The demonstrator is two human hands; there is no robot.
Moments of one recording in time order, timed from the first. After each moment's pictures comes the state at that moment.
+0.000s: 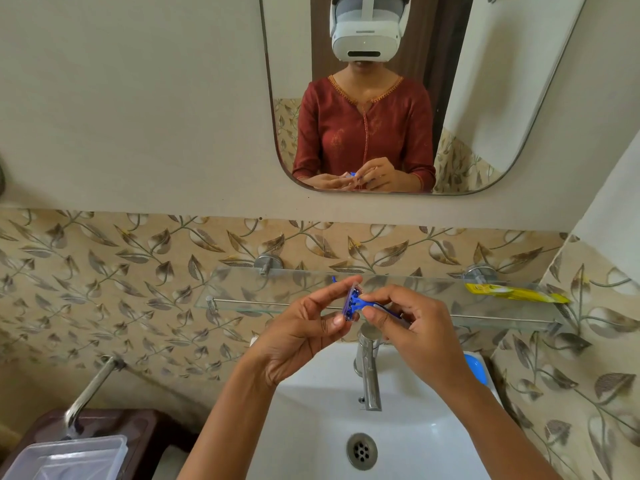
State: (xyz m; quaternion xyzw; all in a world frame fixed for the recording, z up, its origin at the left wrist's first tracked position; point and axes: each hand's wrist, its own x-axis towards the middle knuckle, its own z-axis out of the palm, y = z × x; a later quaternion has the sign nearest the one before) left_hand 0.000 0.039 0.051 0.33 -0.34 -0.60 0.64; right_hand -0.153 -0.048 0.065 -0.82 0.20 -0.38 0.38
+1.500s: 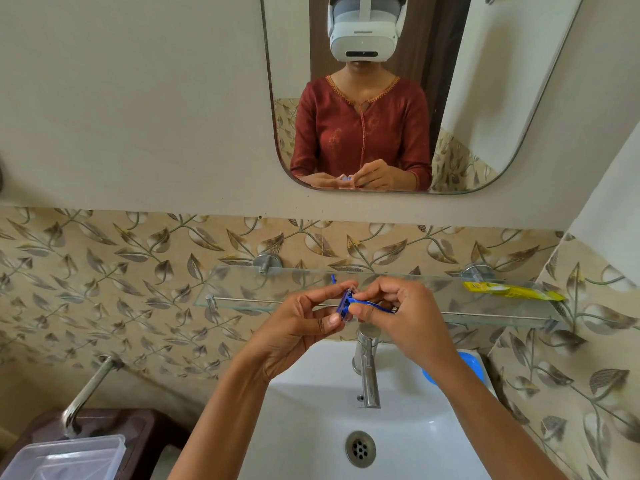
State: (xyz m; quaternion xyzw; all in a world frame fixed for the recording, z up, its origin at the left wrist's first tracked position) left_hand 0.005 0.042 0.048 0.43 -0.38 -0.53 0.62; right_hand -0.142 -0.044 0.078 -0.80 0.28 -0.32 0.43
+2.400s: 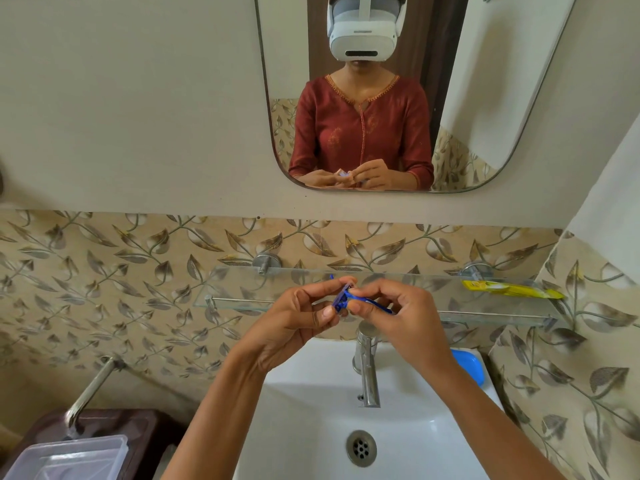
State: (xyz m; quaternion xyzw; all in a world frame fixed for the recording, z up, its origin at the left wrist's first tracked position) left_hand 0.009 0.040 0.054 0.42 -0.39 -0.53 0.62; right_hand -0.142 -0.048 0.067 -0.80 0.23 -0.36 0.42
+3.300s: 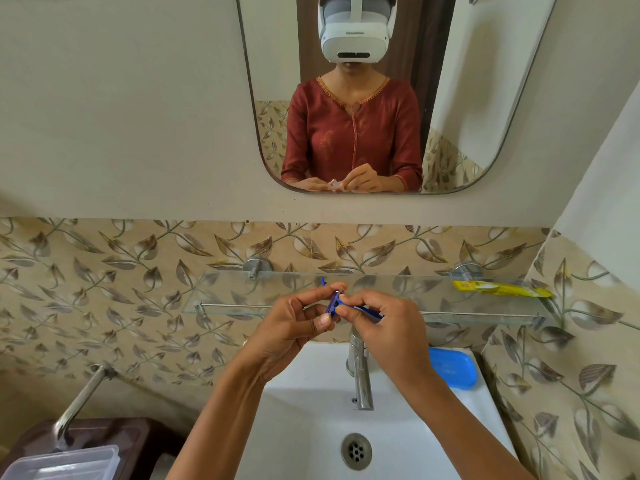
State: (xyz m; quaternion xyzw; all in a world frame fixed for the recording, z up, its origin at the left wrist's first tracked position) left_hand 0.002 0.032 0.043 0.46 -0.40 -0.48 0.63; right_hand -0.138 -0.043 0.053 -0.82 0.29 -0.39 0.32
